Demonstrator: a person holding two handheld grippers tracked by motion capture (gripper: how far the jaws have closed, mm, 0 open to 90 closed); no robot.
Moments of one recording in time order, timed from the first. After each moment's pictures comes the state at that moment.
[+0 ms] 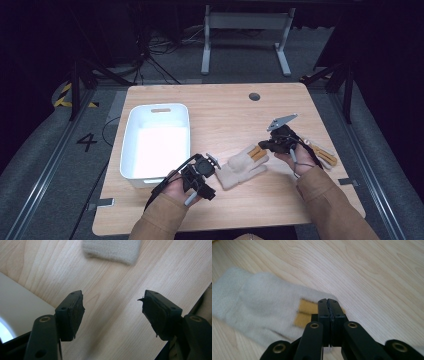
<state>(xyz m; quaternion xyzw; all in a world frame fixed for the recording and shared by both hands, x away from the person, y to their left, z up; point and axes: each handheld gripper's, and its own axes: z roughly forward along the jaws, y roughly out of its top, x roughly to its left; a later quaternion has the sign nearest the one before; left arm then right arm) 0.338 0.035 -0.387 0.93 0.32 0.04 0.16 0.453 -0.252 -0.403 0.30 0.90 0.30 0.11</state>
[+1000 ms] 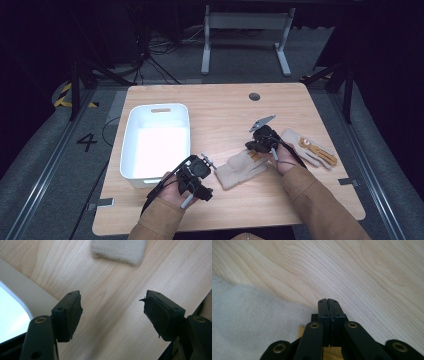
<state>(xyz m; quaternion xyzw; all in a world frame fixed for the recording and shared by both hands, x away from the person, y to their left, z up) 0.334 0.045 -0.384 0.92 0.33 0.06 0.18 0.475 -0.215 -0.433 0.29 0.91 0.27 0.11</state>
